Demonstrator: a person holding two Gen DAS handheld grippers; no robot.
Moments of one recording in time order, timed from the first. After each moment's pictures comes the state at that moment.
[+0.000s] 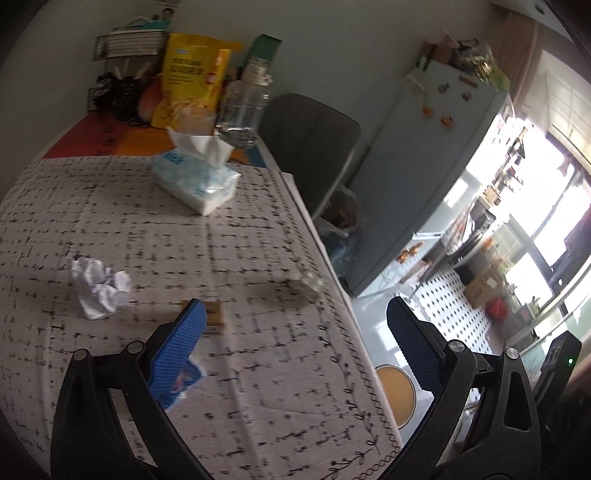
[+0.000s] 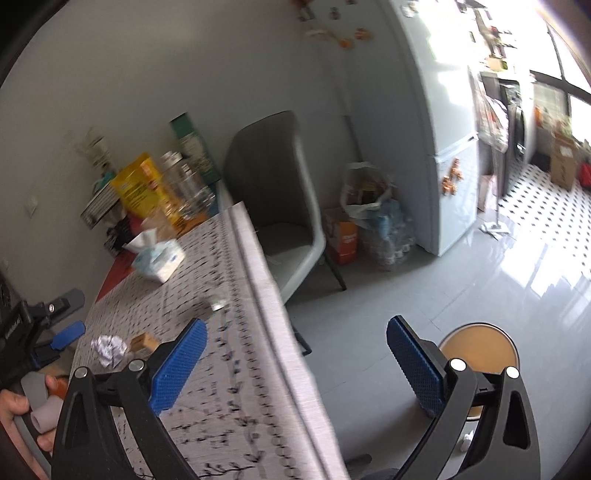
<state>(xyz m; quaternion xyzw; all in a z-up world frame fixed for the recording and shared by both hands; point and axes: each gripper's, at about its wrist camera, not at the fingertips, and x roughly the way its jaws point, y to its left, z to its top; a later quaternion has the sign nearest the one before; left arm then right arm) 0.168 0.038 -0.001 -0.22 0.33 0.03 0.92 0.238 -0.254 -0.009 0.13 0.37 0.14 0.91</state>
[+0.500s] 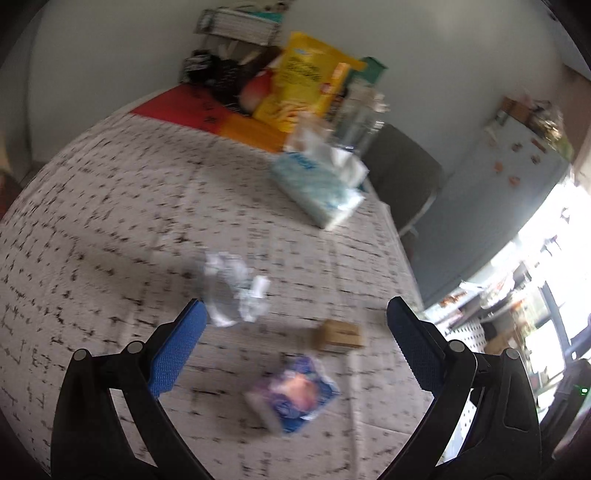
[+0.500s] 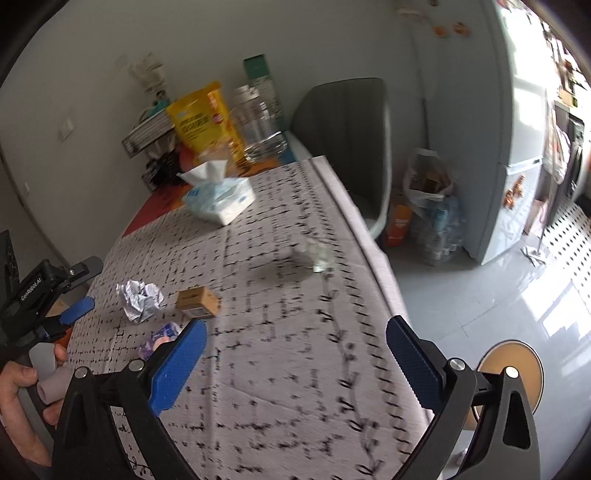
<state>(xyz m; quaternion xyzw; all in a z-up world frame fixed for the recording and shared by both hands) 0.132 0.156 -0.048 -0.29 0.31 0.15 0.89 0.246 -0.119 -0.019 0.05 0.41 0.22 0.88</state>
